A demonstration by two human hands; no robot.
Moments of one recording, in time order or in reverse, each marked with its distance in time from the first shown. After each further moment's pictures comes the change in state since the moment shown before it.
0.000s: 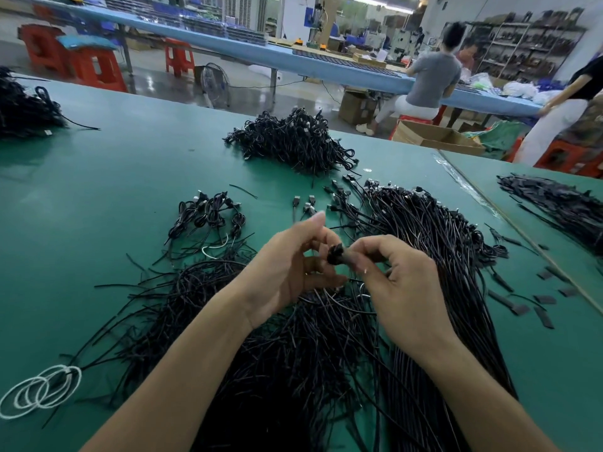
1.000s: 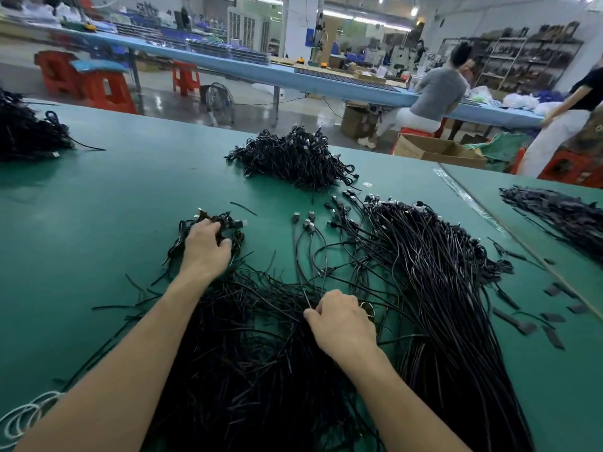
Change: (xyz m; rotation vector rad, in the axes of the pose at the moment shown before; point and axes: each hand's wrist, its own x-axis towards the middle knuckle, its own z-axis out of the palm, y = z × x) left_hand 0.058 -0.005 -0.155 1.237 0.875 -0.014; right_hand 0.012 0.043 0.076 -0.562 -0.422 0.498
